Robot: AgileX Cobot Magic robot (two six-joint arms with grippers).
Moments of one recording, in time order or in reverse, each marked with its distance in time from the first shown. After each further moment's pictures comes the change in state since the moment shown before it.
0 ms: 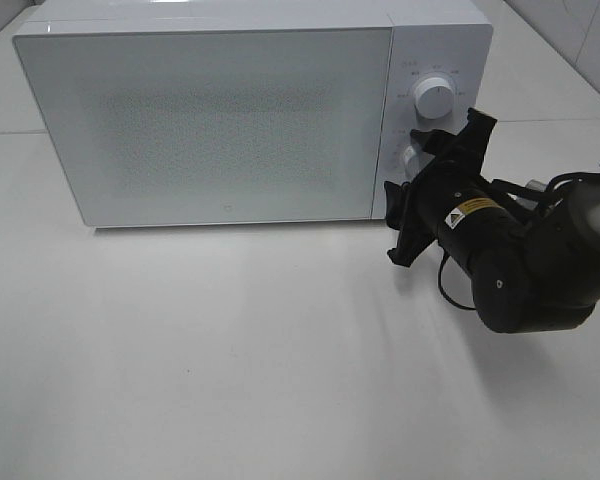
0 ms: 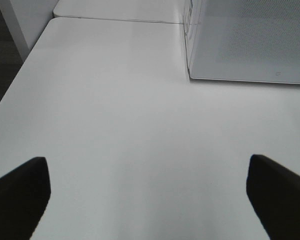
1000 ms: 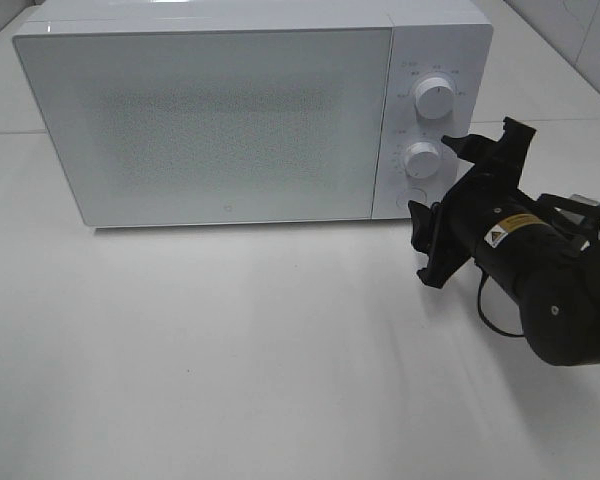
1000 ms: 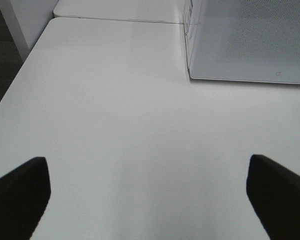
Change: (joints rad) left arm 0.000 0.000 0.000 0.000 0.000 0.000; right arm 0.004 -0.122 0.161 0.014 -0.004 0.000
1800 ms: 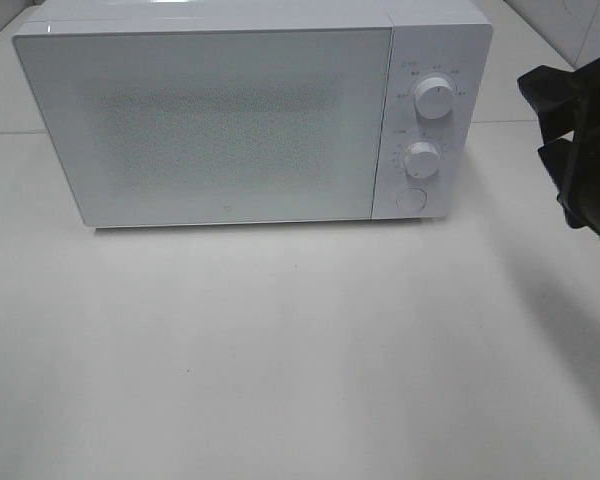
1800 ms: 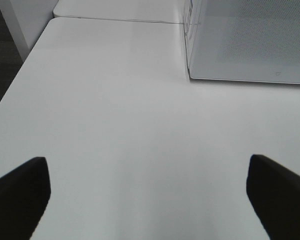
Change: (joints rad) left arm 0.000 0.000 0.000 0.000 0.000 0.000; right arm 0.004 -0.594 0.282 0.022 0.091 -1.129
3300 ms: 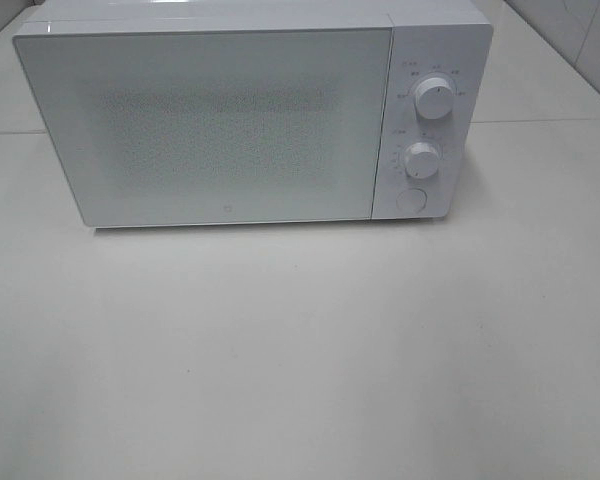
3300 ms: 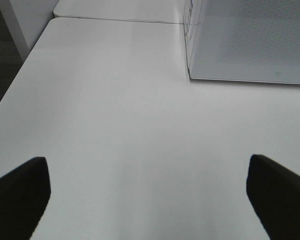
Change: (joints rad) left arm 0.000 0.000 0.000 0.000 0.000 0.000; right arm -0.493 -0.335 -0.437 -0.452 1.950 -0.734
